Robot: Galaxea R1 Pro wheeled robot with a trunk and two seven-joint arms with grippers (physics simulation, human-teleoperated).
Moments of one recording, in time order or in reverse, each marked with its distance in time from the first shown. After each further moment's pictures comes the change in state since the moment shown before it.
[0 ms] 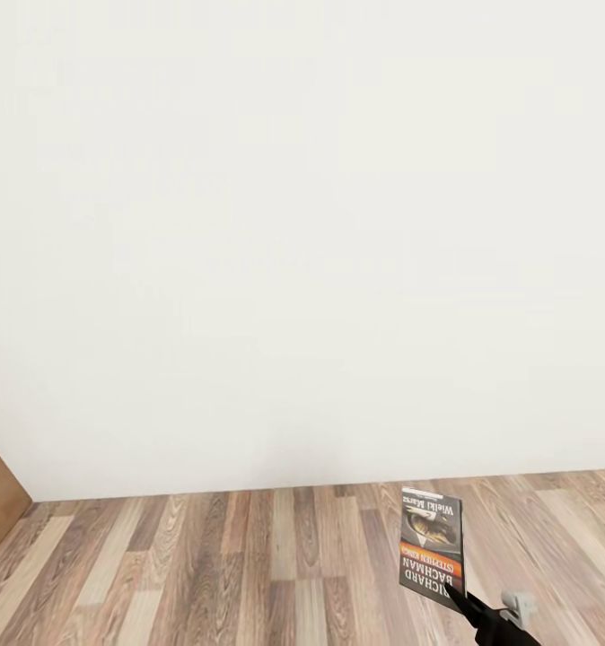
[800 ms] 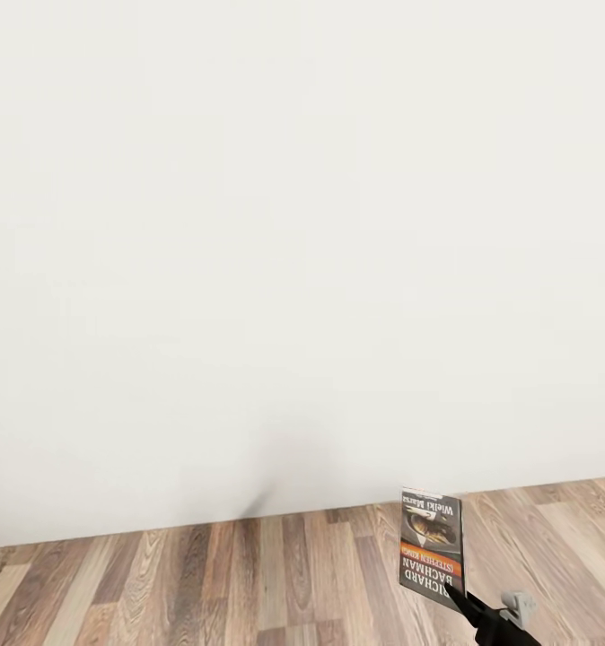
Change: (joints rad) left arm 0.000 0.000 -0.001 0.000 0.000 0.000 0.000; right arm 0.000 0.000 0.001 -0.002 0.000 0.000 0.002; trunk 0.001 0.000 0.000
